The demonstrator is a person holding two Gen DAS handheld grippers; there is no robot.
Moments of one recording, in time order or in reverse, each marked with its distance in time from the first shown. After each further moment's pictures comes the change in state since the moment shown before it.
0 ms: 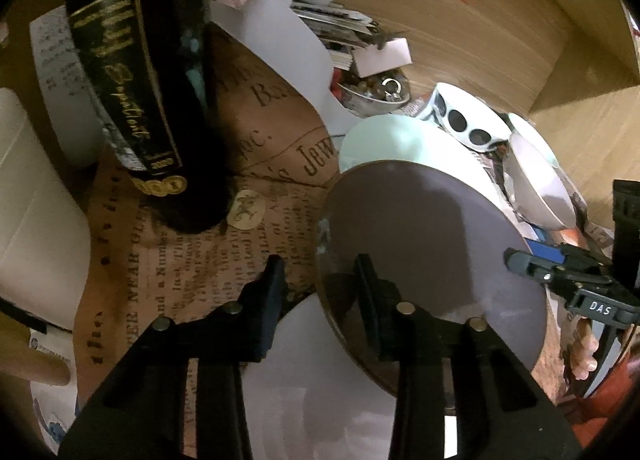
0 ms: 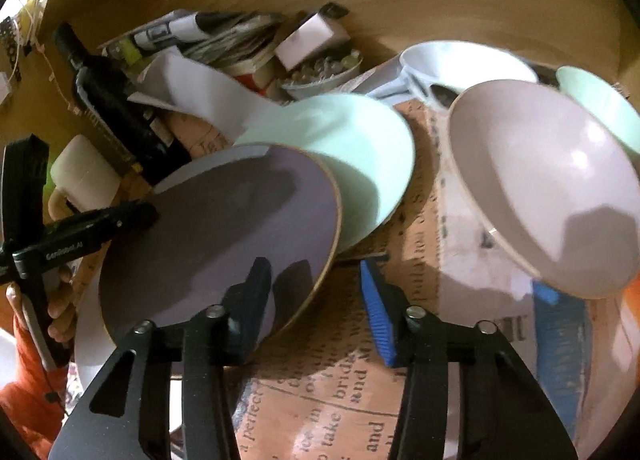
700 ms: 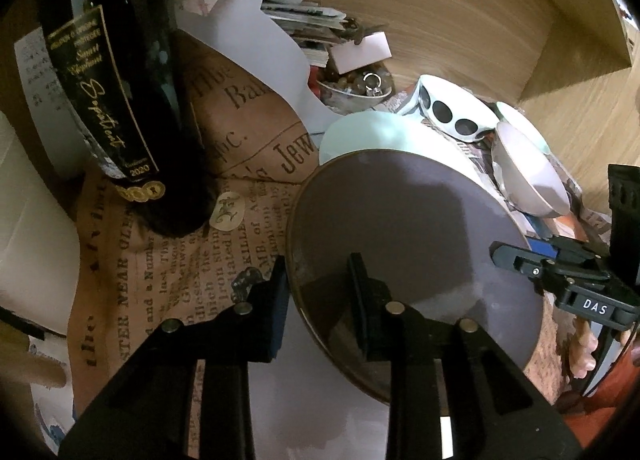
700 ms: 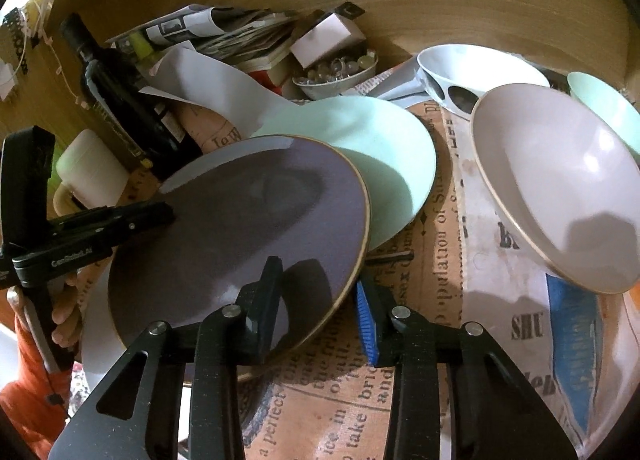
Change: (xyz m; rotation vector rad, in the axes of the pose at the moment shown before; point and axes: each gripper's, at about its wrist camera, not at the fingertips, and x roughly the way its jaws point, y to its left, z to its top) left arm -0.002 -0.014 -0.002 0.043 -0.005 0.001; right arm 0.001 0.010 -0.001 -0.020 -0.017 0.003
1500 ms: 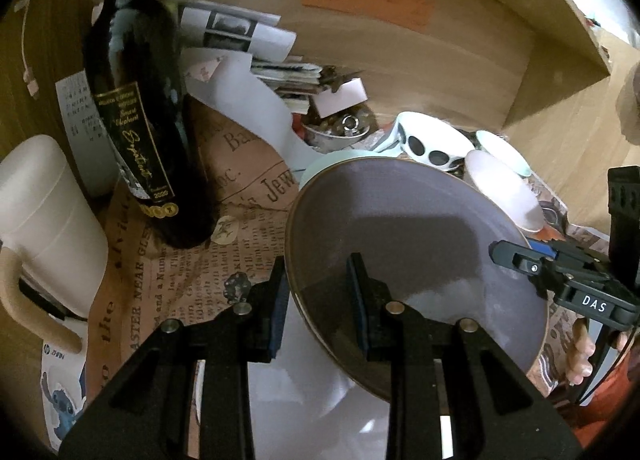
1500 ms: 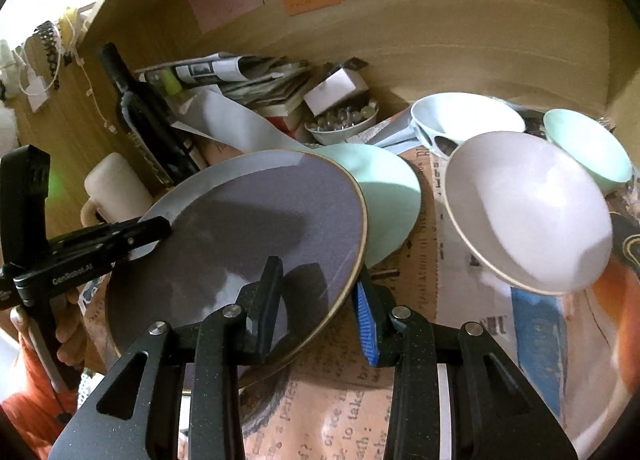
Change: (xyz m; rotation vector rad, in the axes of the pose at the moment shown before) left arm -0.050 -0.031 -0.012 -0.001 -0.138 0.024; right arm -0.047 0.005 -0.007 -0.029 -0.135 0.009
